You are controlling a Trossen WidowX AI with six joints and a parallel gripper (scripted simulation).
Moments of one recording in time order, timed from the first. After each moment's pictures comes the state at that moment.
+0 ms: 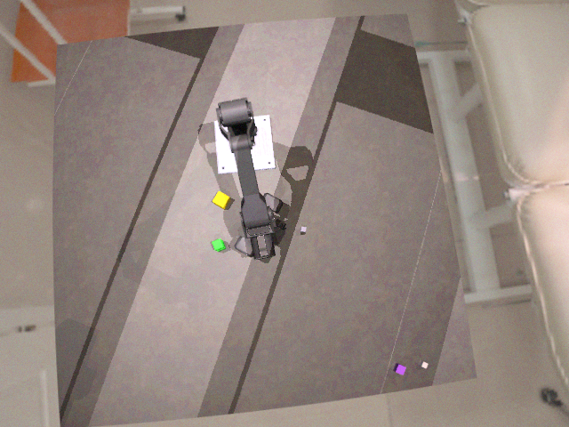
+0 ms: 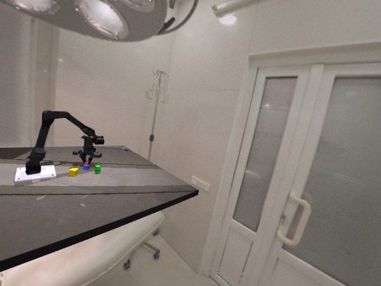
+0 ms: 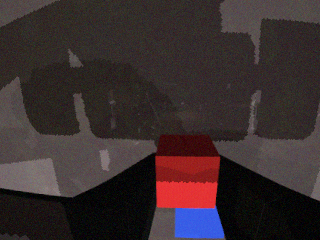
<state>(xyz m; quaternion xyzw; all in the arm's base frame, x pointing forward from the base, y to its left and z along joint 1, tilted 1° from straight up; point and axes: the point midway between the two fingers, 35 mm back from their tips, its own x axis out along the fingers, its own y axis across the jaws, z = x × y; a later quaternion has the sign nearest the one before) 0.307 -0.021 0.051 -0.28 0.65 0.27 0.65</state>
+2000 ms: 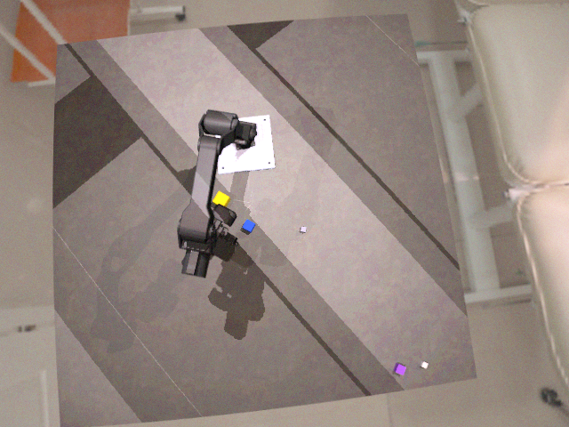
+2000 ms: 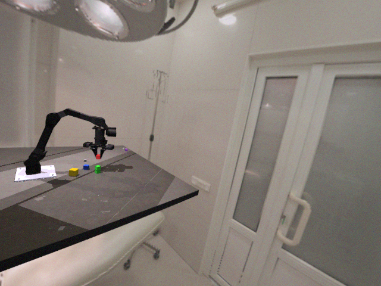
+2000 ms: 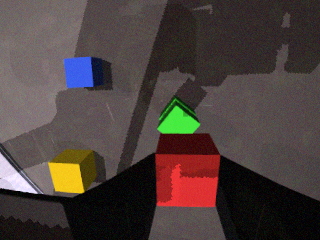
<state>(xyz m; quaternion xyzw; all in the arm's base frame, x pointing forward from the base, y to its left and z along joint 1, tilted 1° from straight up) 0.325 -0.155 0.150 -0.29 0.65 0.26 0.66</state>
